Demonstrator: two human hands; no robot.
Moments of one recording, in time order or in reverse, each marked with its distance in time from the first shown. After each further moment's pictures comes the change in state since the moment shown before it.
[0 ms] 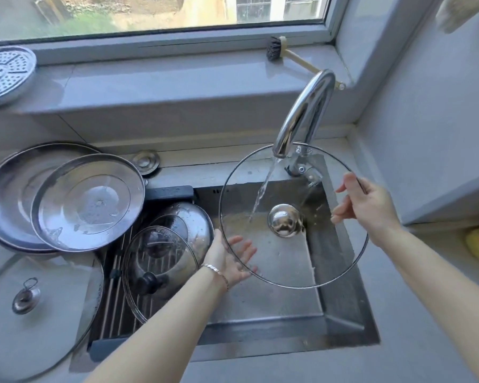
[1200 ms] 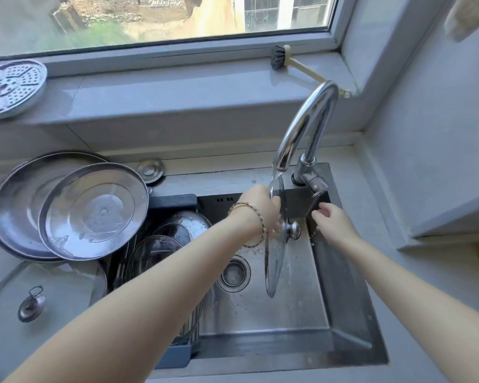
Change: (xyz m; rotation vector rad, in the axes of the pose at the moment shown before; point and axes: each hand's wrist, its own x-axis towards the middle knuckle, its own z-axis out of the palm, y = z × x) left_hand -0.034 0.053 0.102 1.463 0.039 0.598; right_hand 0.043 0.064 0.033 -0.485 -0.088 0.207
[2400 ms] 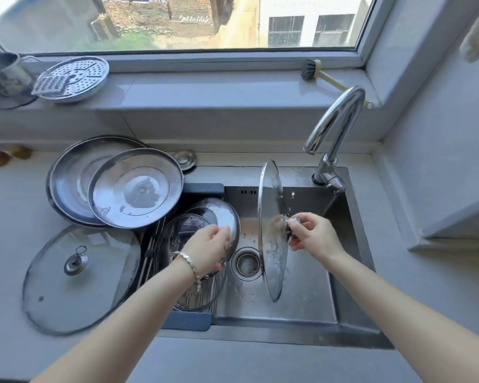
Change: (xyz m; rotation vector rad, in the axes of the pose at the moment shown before) left_hand -0.121 -0.118 -0.033 -0.324 0.159 -0.145; right_hand -0.104 -0.036 0.048 0.258 -0.161 -0.208
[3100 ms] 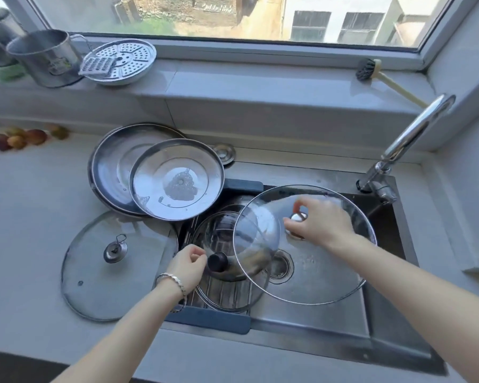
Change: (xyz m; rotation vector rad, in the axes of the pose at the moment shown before) left_hand 0.029 -0.129 -0.077 0.003 0.174 -0.198; right_hand 0.022 -0.062 0.086 -0.991 -0.037 -0.209
